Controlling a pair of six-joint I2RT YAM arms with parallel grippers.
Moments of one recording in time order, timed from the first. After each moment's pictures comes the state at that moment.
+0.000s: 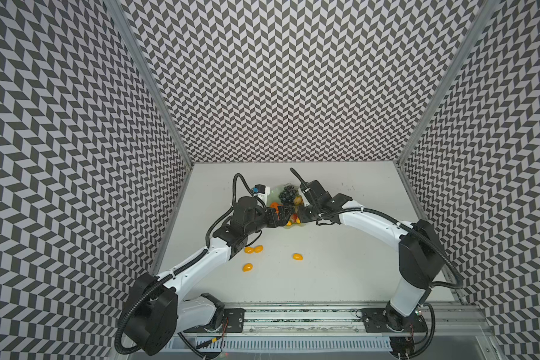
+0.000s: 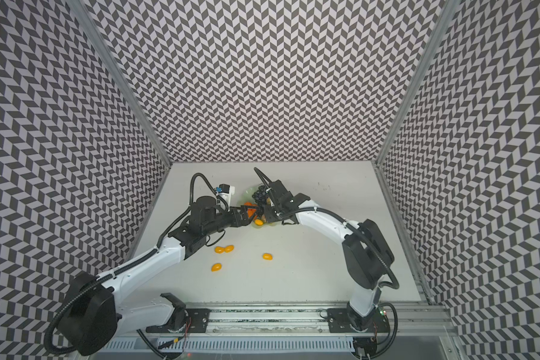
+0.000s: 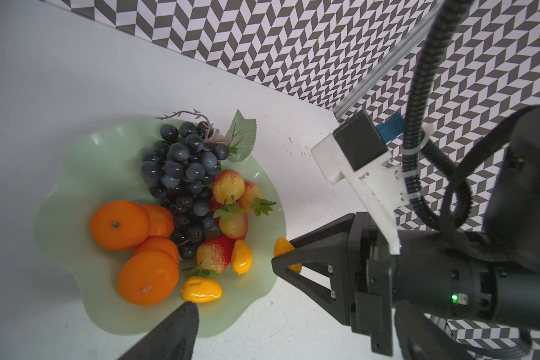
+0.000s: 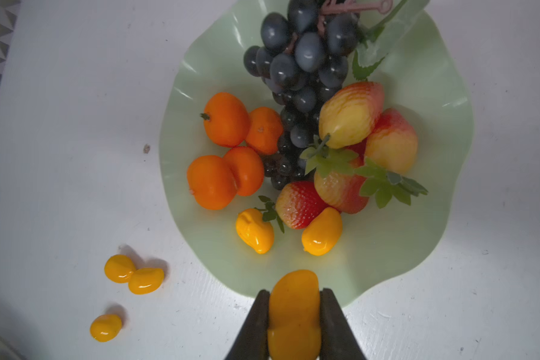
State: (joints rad) left arm -0.51 1.24 0.74 0.12 0.33 -0.60; right arm 0.69 1.80 1.38 -0.56 0.00 0.43
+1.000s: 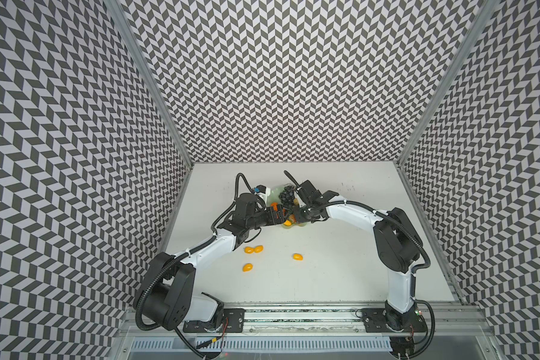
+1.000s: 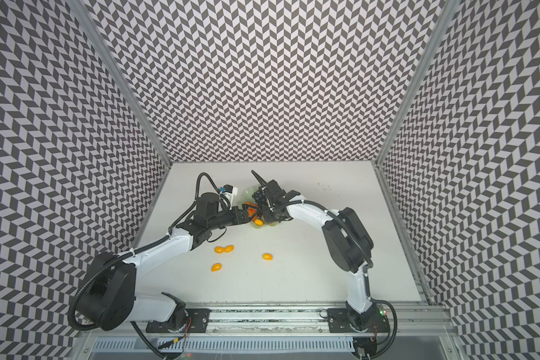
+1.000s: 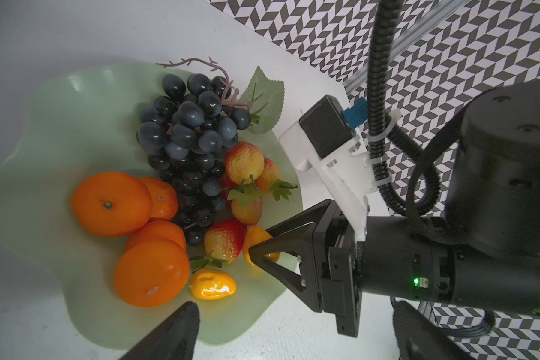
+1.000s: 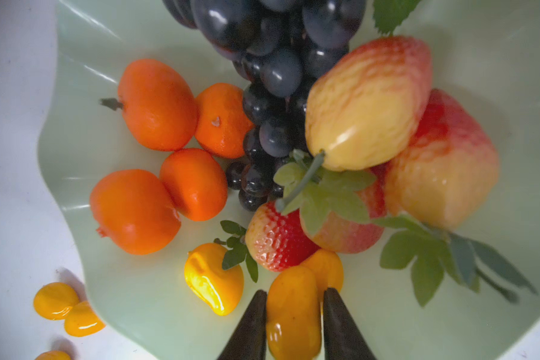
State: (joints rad) left arm -0.44 1.39 0.76 0.15 0.46 -0.62; right arm 0.67 1.98 1.49 -0.59 -0.05 0.40
